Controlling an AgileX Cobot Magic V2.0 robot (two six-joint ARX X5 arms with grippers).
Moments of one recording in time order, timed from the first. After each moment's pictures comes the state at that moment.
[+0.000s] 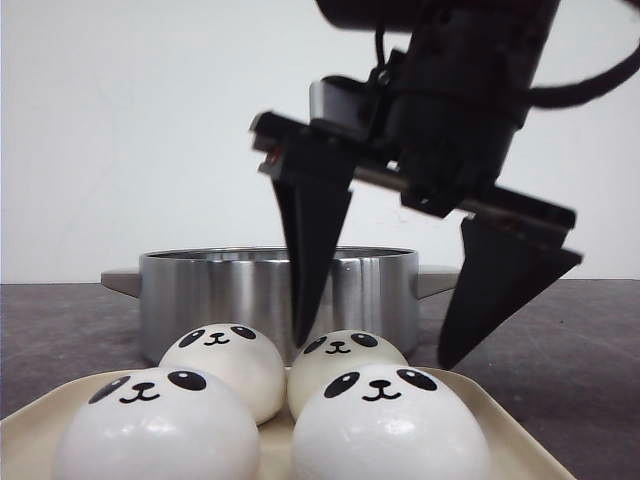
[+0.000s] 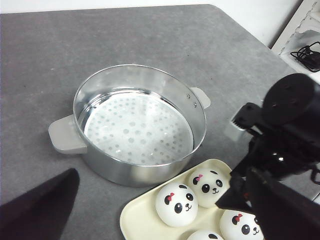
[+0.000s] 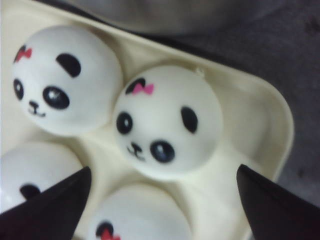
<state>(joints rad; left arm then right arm) -0.46 0.59 0.98 -0.83 0.21 -0.14 0.91 1.53 0.96 -0.62 -0.09 0.66</state>
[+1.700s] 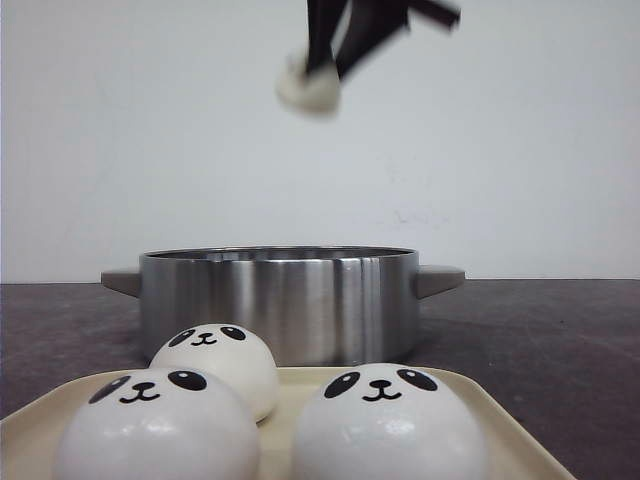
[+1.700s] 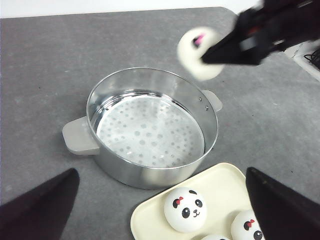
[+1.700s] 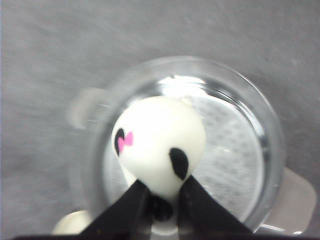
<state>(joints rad) -0.47 0.60 0.98 -0.83 0.16 -0.14 0.71 1.66 1.57 -0.75 0.04 0.38</state>
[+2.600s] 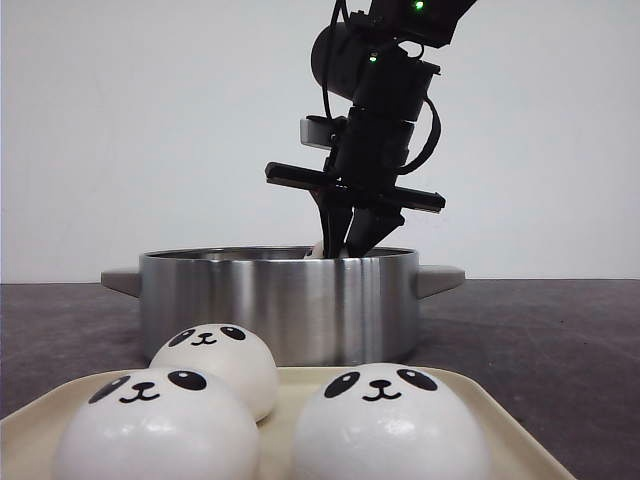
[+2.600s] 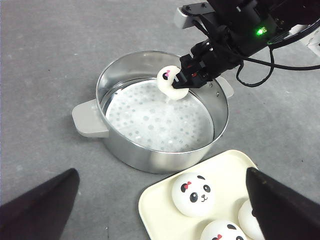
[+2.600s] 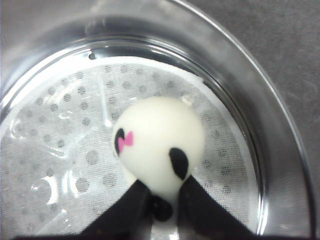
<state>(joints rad) -0.47 0.60 0.98 -0.89 0.13 -0.15 0.60 1.98 1.57 -0.62 -0.03 0.36</state>
